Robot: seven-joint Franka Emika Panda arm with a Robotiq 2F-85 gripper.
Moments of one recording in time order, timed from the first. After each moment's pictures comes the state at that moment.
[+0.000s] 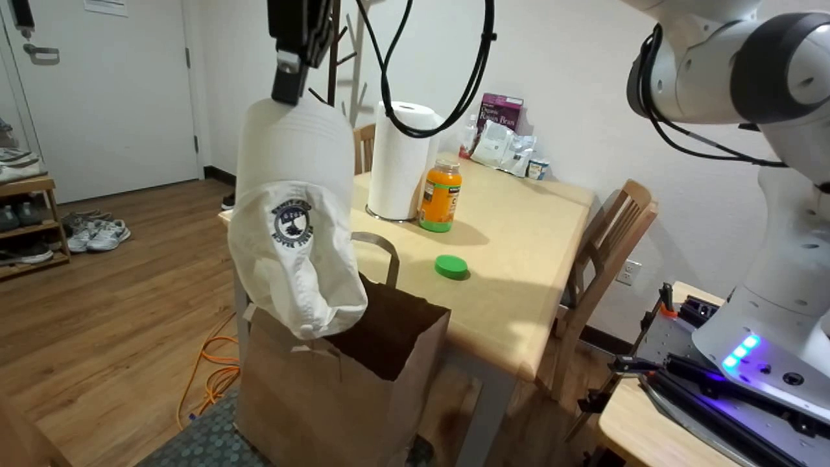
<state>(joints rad) 0.81 0.98 0.18 -0.37 0.15 1.51 0.21</state>
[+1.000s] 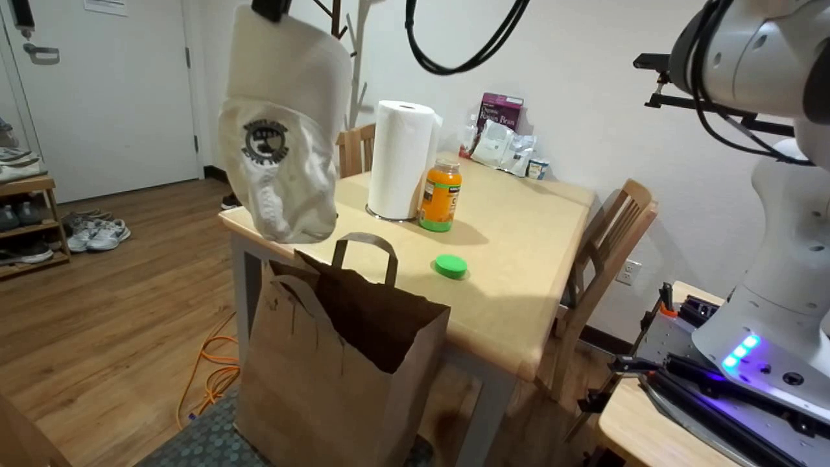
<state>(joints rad) 1.06 0.90 -0.08 -0.37 -0.16 1.57 0.44</state>
